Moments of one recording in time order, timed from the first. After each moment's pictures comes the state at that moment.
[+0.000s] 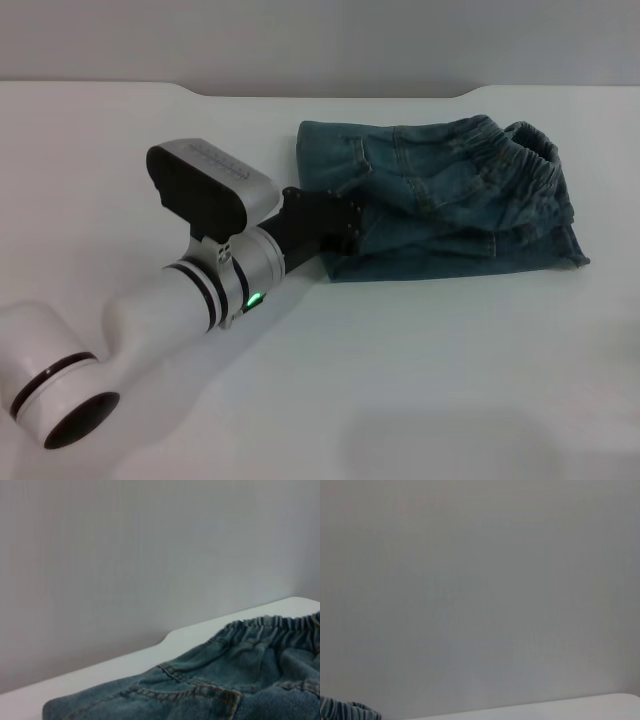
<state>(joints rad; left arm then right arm) -0.72 -2.08 -0.44 -0.44 2.29 0.61 -0.26 0.13 2.08 0.29 0.06 1.41 1.45 -2.86</state>
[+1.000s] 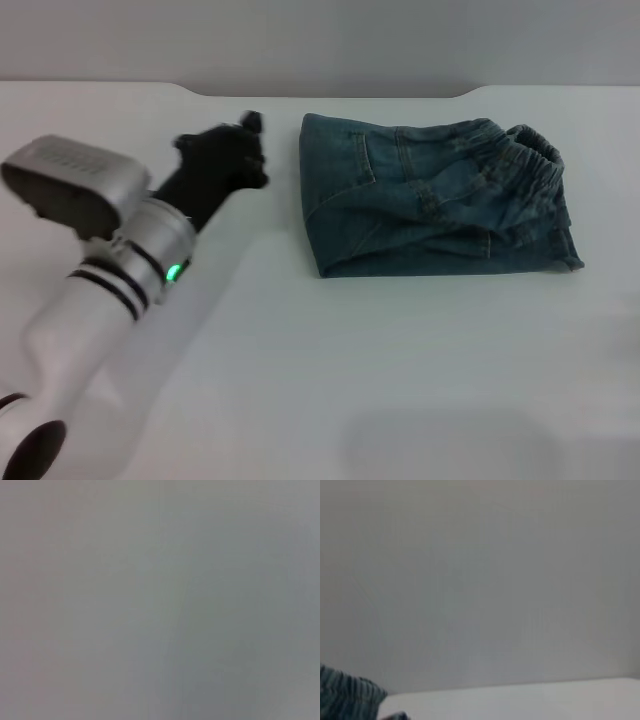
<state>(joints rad) -0.56 -2.07 -0.66 -0.44 2.29 0.86 -0.17 0.15 2.08 0.28 0.04 1.39 1.40 -2.88</state>
